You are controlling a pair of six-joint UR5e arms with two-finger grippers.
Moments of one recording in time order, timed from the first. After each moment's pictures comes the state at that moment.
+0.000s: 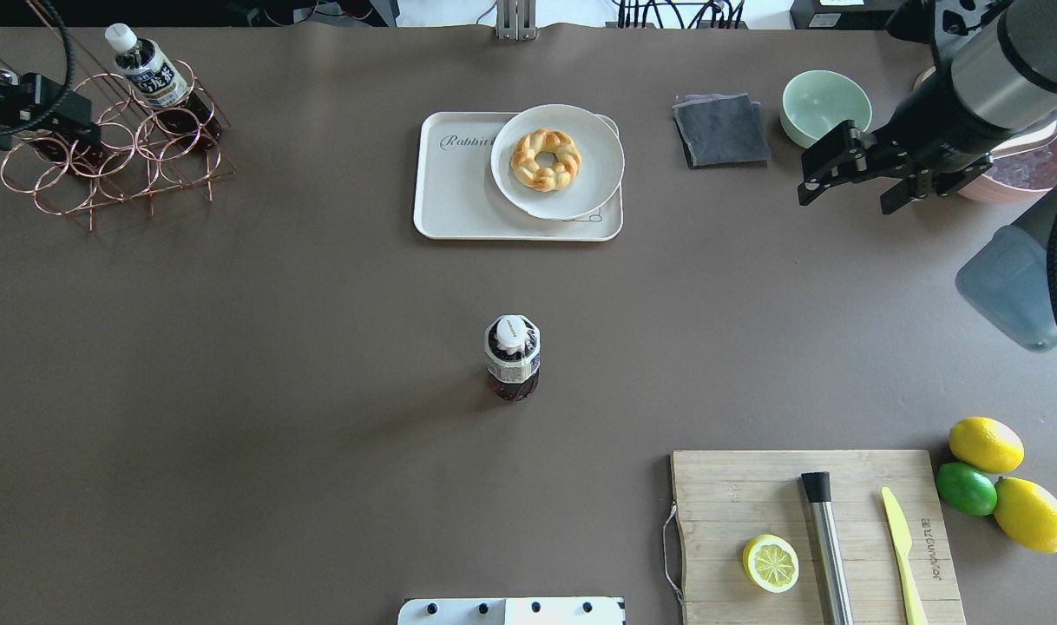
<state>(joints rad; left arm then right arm) -1.27 -1.72 -1.99 -1.59 -2.22 -0.56 0.94 -1.18 2.06 -1.70 2.24 0.97</state>
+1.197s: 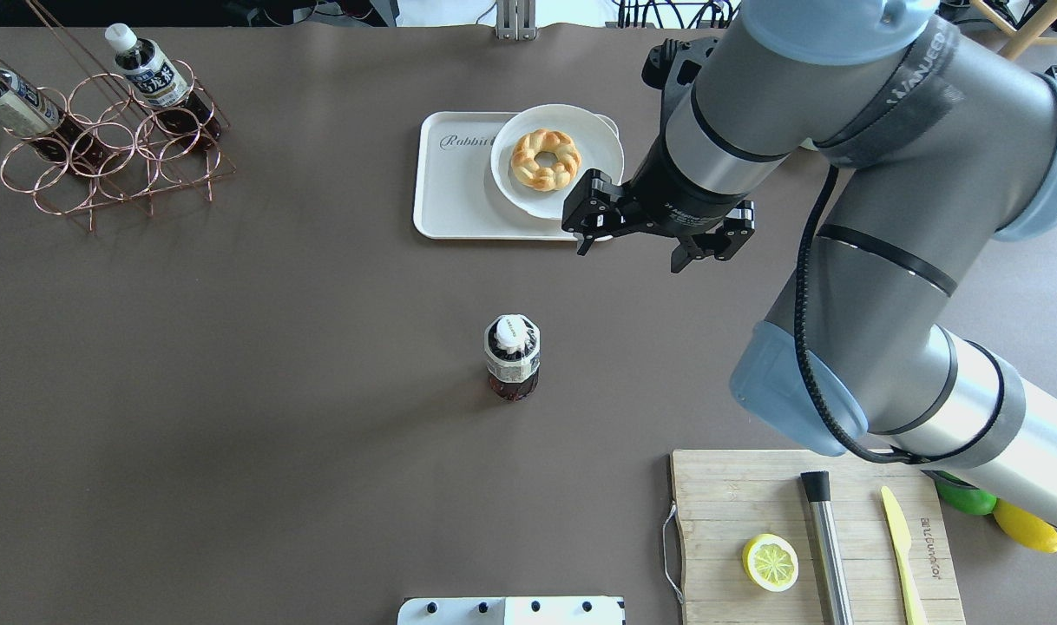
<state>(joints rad) -1.53 -1.55 -1.88 -1.60 -2.29 -0.10 0.65 -0.73 1.90 -1.93 2.02 1.28</state>
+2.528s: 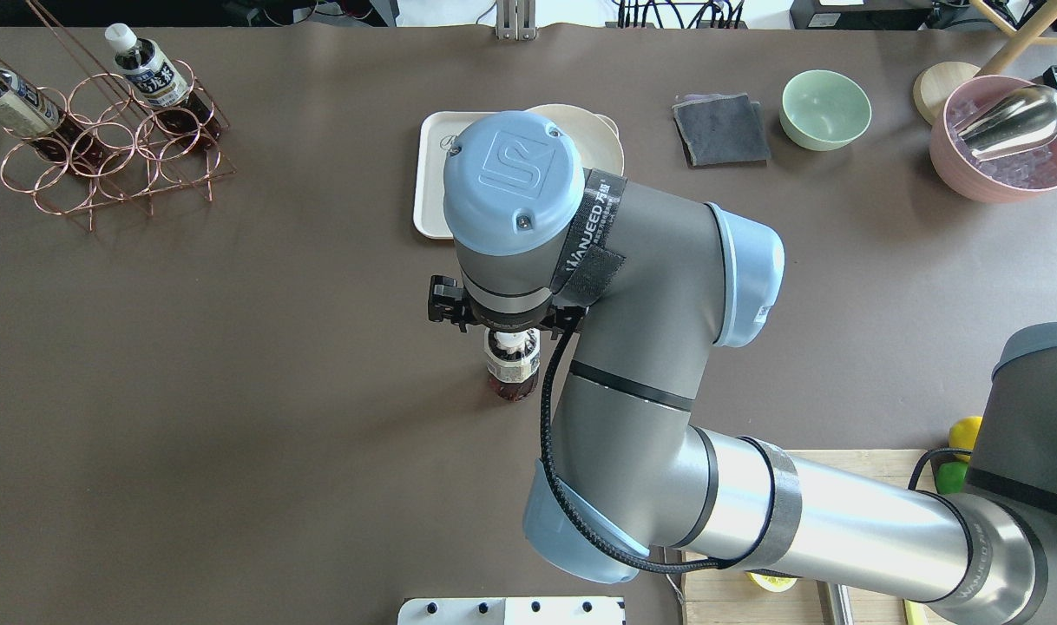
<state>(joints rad) -1.53 -1.54 -1.86 -1.62 -2.29 -0.10 0.47 -0.67 1.81 -1.94 1.83 1.32</state>
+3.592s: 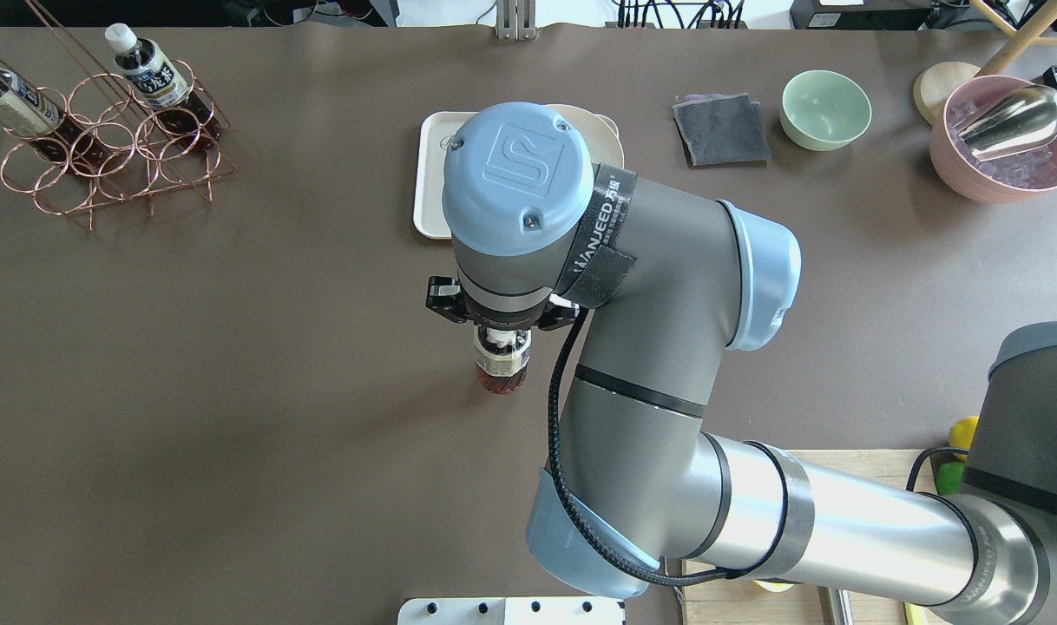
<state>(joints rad) -1.53 -1.52 -1.85 -1.64 -2.29 -0.10 0.47 -0.66 1.84 -1.94 1.82 1.33</state>
